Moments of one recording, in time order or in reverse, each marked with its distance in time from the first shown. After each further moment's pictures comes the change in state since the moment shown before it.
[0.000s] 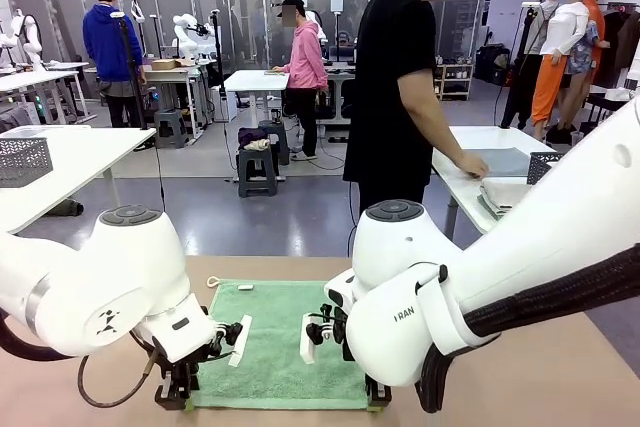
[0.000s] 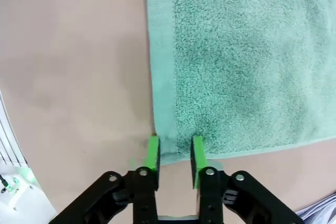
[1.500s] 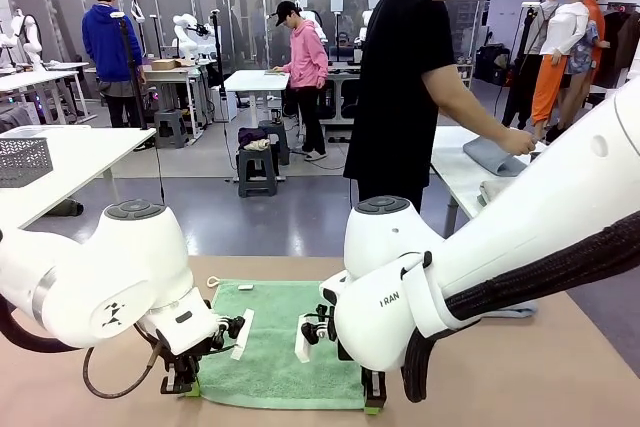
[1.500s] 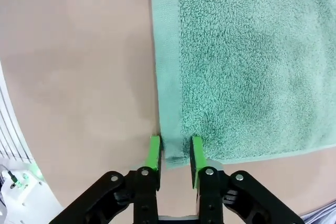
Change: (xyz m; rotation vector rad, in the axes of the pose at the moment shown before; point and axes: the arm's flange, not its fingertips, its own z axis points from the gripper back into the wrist) left arm 0.002 0.010 0.002 0.010 0.003 -0.009; right arm 0.007 -0.005 -0.005 0.064 0.026 -0.014
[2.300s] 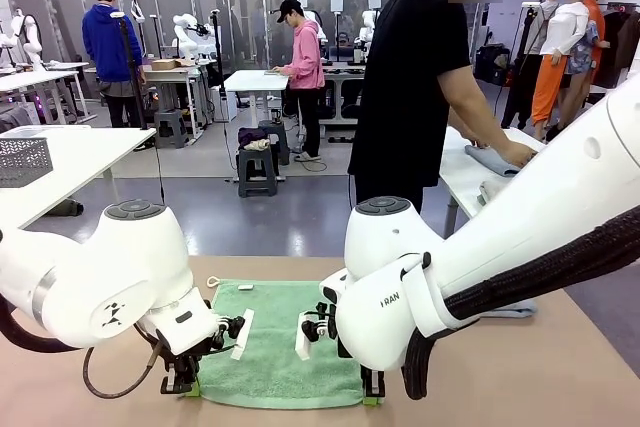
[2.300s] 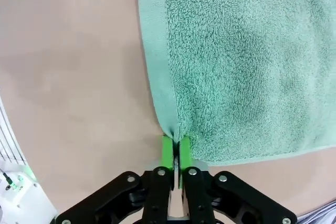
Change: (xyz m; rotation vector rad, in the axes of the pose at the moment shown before) left arm 0.000 0.000 0.000 0.000 0.000 0.000; right arm 0.000 -0.006 -0.001 -0.019 -0.007 0.005
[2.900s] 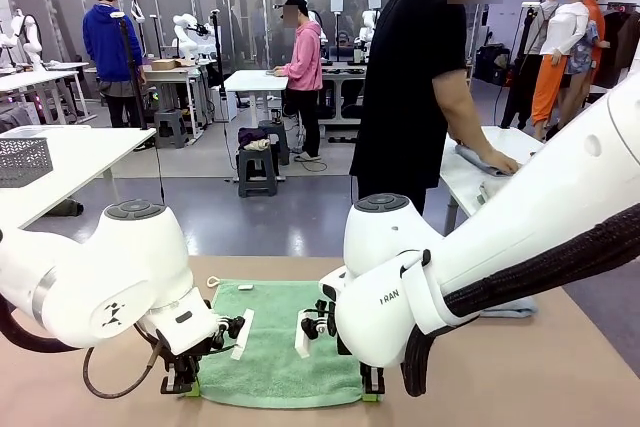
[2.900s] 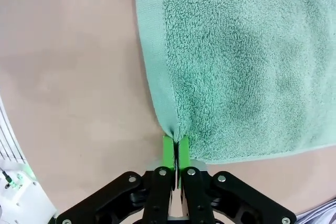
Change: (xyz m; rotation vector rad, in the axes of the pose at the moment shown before) left arm 0.000 0.000 0.000 0.000 0.000 0.000; right arm 0.001 -0.002 0.003 -0.003 0.004 0.005
